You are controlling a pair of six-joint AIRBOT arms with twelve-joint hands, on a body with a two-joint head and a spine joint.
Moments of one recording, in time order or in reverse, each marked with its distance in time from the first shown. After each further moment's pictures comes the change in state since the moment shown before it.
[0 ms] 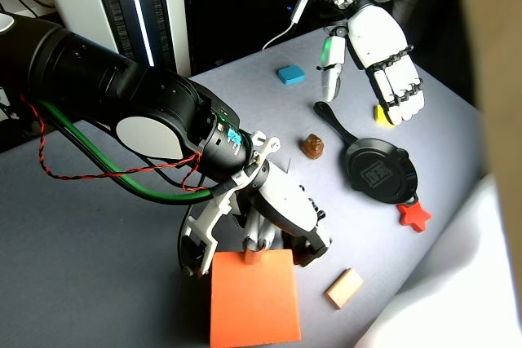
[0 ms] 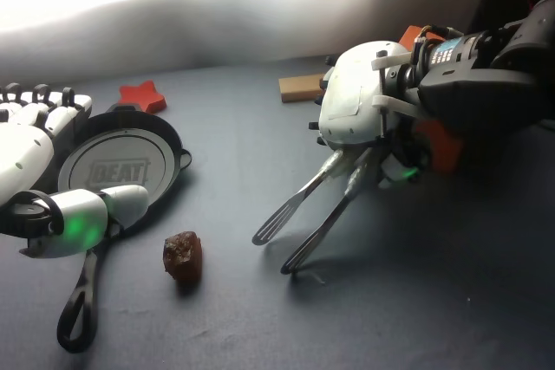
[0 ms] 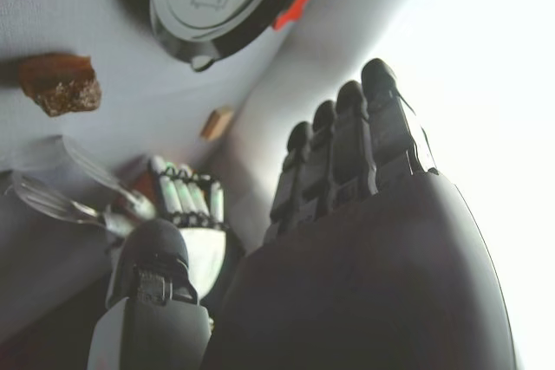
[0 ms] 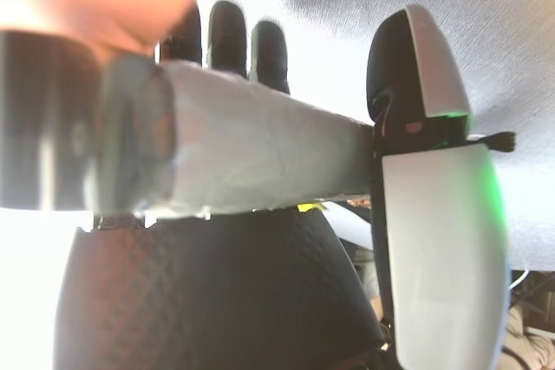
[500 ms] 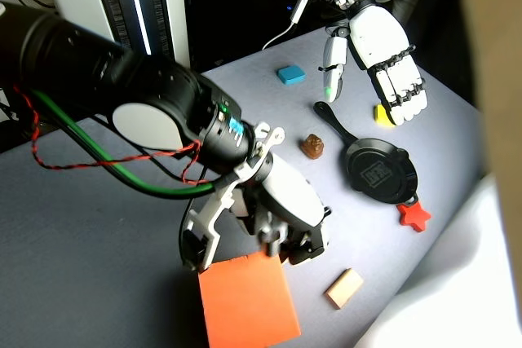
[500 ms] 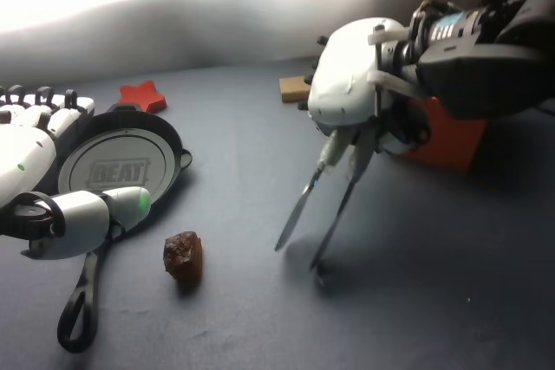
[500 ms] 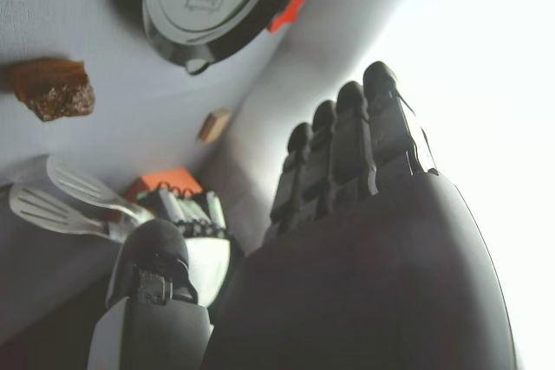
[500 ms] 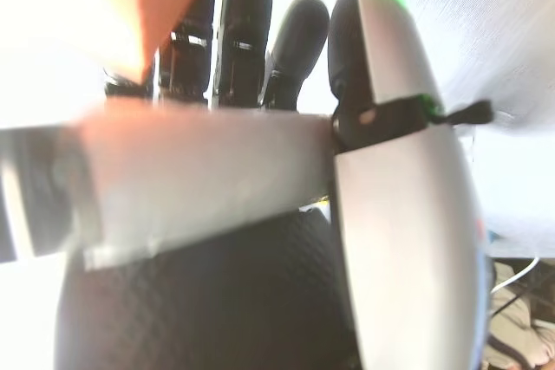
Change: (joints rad) left arm 0.000 0.000 0.000 0.001 0.005 0.000; right arm 0.070 0.028 -0.053 -0.002 -0.018 0.043
